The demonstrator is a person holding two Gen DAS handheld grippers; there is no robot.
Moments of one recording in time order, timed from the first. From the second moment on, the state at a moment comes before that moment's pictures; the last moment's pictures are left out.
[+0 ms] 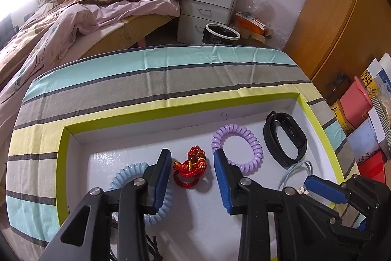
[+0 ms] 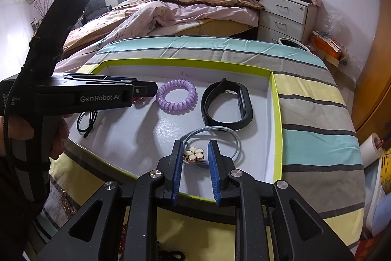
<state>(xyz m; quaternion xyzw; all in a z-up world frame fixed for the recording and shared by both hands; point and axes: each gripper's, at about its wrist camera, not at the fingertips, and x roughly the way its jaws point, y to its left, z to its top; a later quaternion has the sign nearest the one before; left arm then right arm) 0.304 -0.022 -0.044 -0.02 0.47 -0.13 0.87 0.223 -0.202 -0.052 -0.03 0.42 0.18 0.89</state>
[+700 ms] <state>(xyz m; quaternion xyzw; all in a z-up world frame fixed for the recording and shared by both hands) 0.236 -0.004 0.002 -0.03 0.43 -0.14 0.89 0.197 -0.217 -0.028 0.02 0.39 0.17 0.90</state>
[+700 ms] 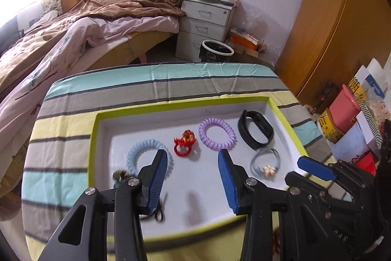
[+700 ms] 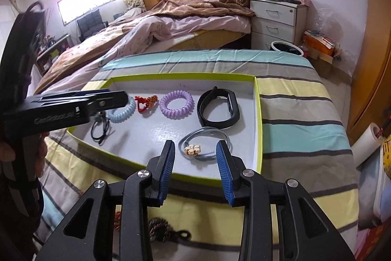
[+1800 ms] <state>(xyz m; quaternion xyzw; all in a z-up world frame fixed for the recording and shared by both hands) 0.073 0.064 -0.017 -0.11 0.42 -0.10 0.89 0.128 -0.224 -0.043 0.09 0.42 0.19 0.88</state>
